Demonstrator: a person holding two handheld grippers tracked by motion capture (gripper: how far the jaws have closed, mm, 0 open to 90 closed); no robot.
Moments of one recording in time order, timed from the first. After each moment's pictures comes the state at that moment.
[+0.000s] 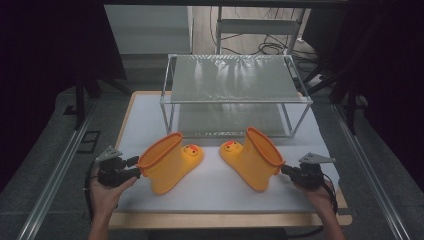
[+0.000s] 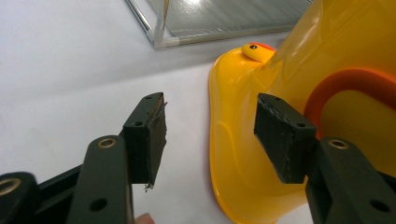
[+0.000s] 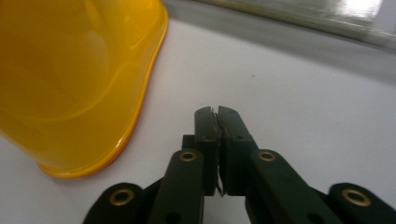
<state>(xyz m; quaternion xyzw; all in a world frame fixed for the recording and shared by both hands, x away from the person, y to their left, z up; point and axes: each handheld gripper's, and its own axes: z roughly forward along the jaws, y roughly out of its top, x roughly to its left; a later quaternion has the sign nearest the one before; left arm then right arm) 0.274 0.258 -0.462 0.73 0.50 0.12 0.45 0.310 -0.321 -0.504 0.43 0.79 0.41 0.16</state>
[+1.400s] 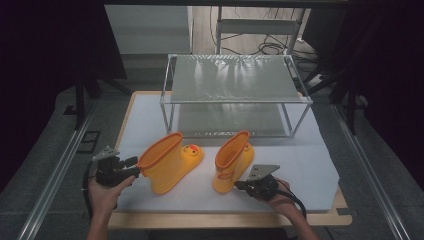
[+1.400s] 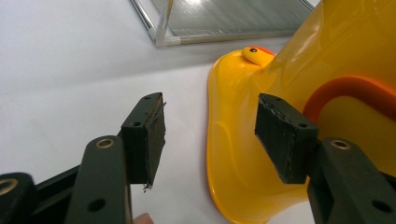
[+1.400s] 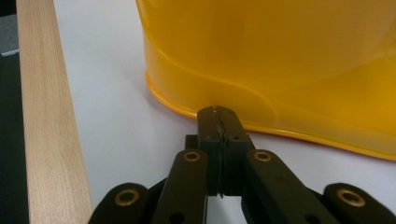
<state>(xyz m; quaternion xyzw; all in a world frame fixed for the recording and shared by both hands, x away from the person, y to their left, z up) 0.272 0.261 -0.460 0.71 0.52 0.11 0.46 0.289 -0.196 -0.508 0.20 0.89 0.40 0.09</state>
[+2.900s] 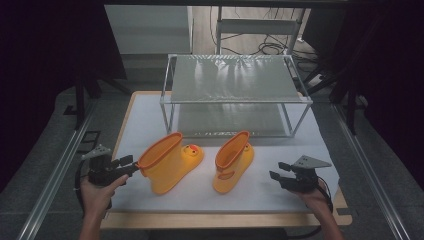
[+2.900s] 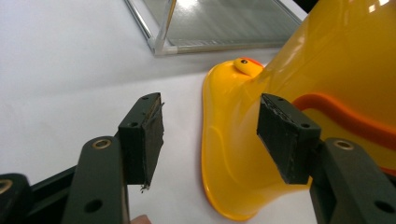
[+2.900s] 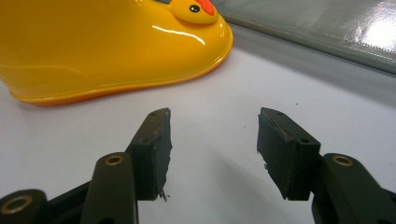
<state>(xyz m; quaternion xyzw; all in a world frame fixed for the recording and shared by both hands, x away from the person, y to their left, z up) 0.267 0.277 -0.445 0.70 0.52 0.09 0.48 0.301 -0.307 -0.503 0.38 0.79 0.45 0.16</state>
